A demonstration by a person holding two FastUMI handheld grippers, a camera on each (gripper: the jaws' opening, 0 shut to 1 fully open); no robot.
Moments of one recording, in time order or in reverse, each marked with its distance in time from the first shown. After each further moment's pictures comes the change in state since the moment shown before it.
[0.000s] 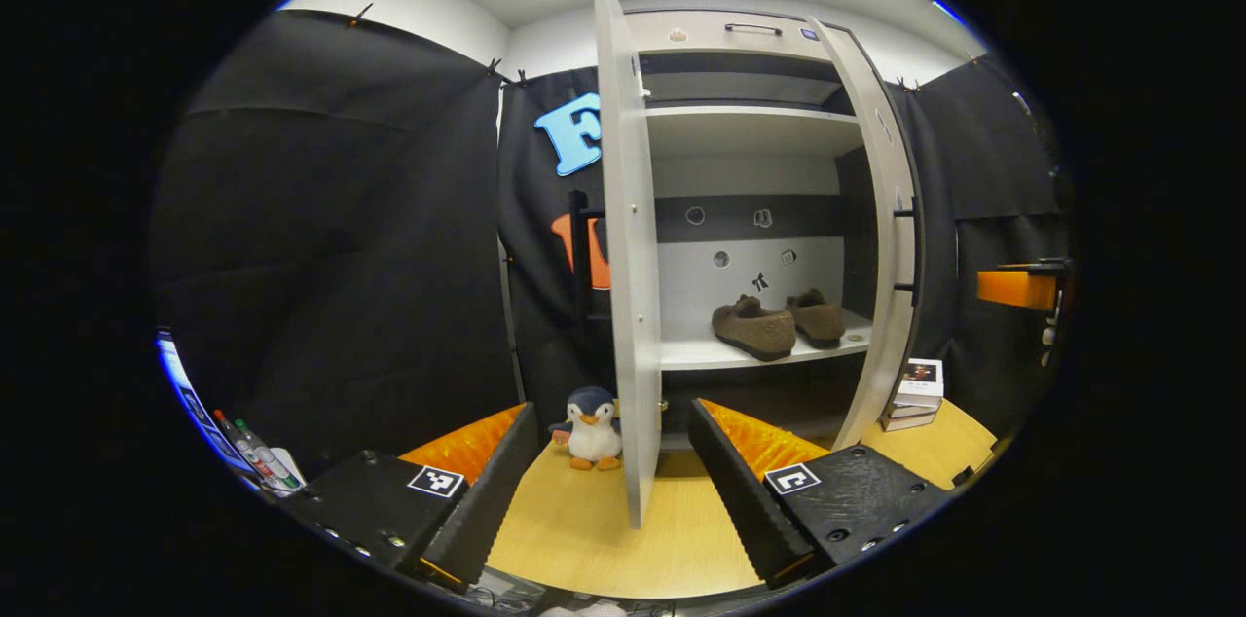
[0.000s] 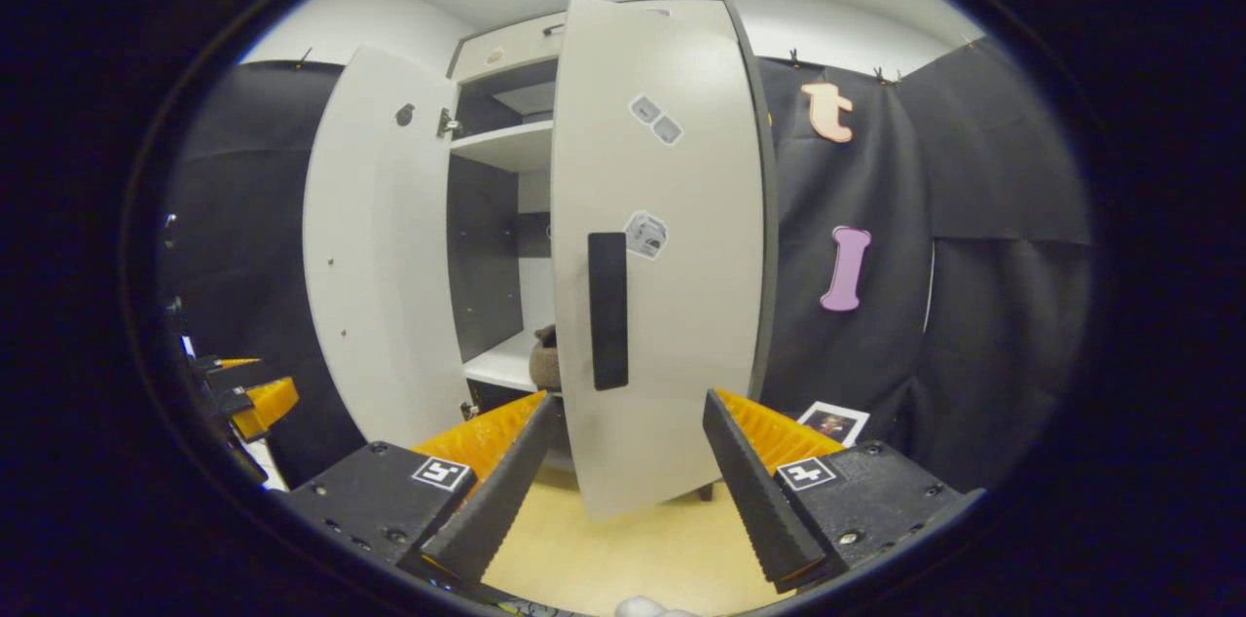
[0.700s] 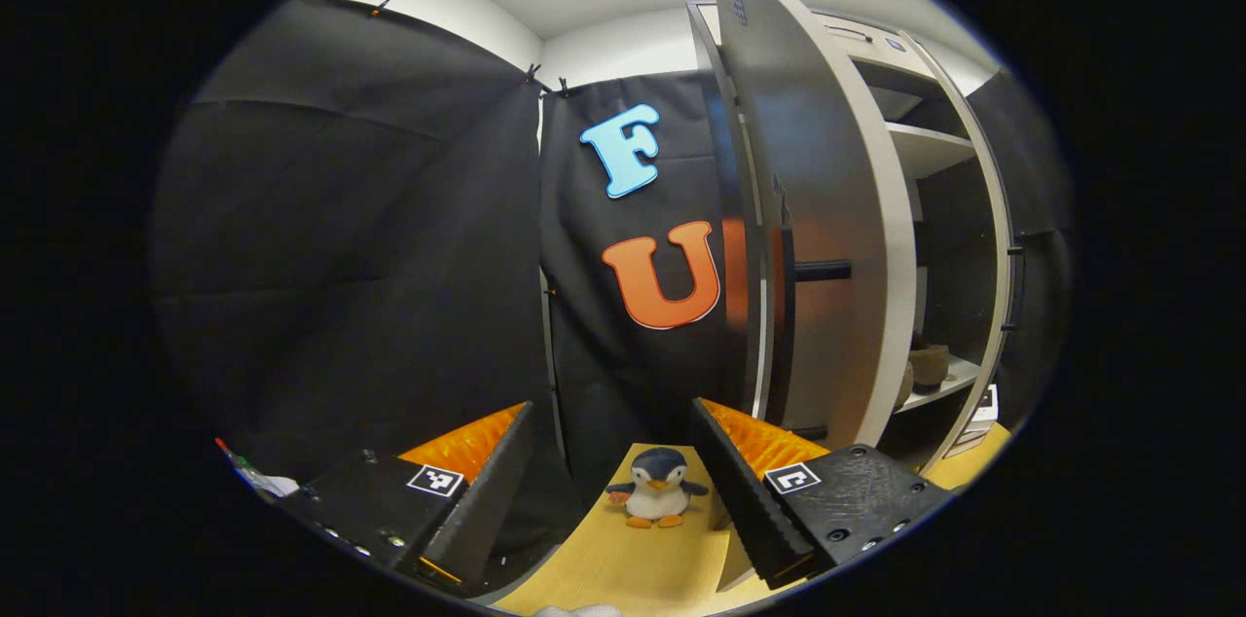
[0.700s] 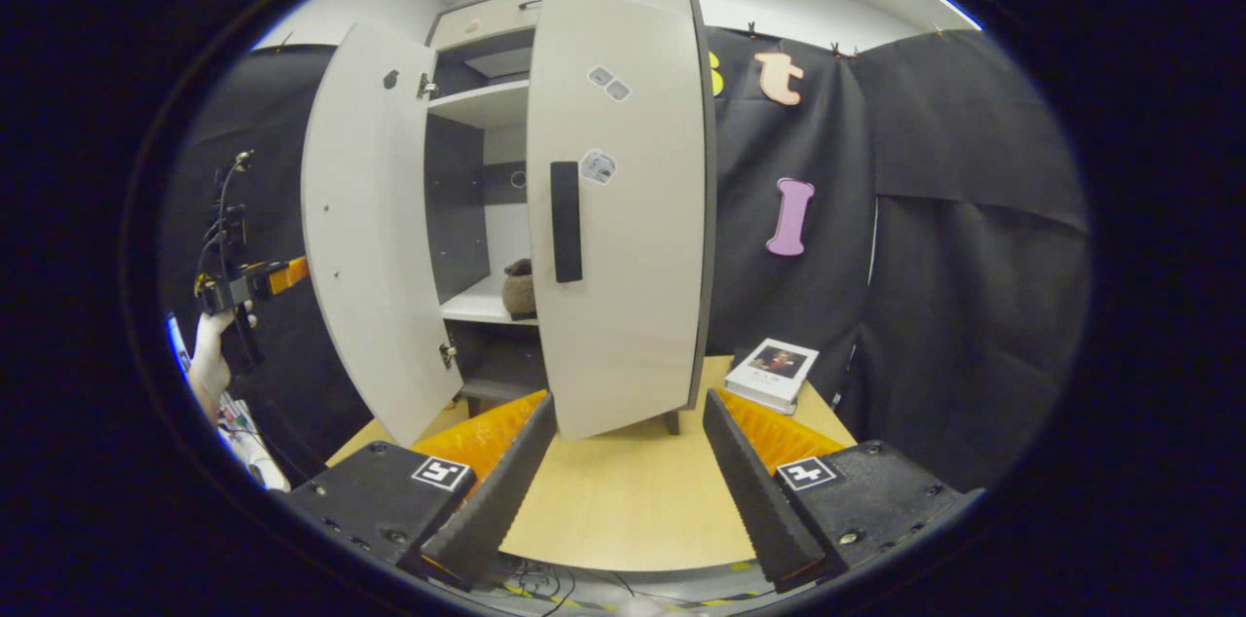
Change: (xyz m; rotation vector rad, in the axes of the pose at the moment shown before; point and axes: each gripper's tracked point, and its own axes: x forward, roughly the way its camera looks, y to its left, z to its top) left arm 0.127 0.095 0.047 -0.015 -0.083 0.078; right arm -0.072 -0.011 -0.060 0.032 0.127 -0.142
